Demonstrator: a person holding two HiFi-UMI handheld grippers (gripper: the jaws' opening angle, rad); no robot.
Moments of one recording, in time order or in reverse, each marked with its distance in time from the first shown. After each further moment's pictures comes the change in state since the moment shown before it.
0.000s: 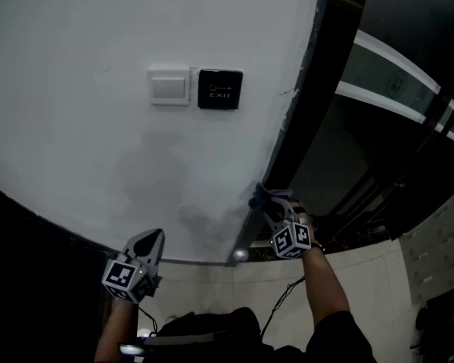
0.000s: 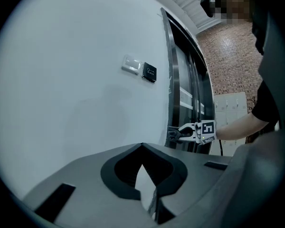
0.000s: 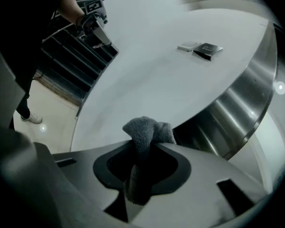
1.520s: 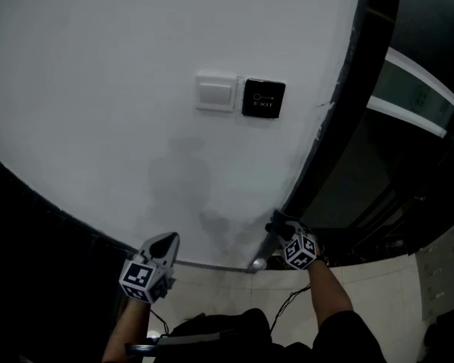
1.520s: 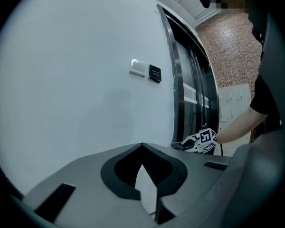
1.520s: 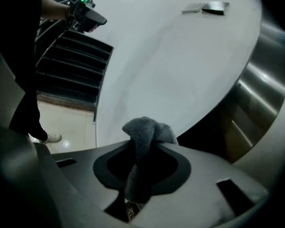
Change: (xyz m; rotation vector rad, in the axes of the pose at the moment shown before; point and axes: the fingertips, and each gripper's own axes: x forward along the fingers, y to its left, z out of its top) left arm -0.038 0.032 -0.003 0.054 0.041 0.070; right arm 0.043 0.101 -0.033 0.231 0.157 0.205
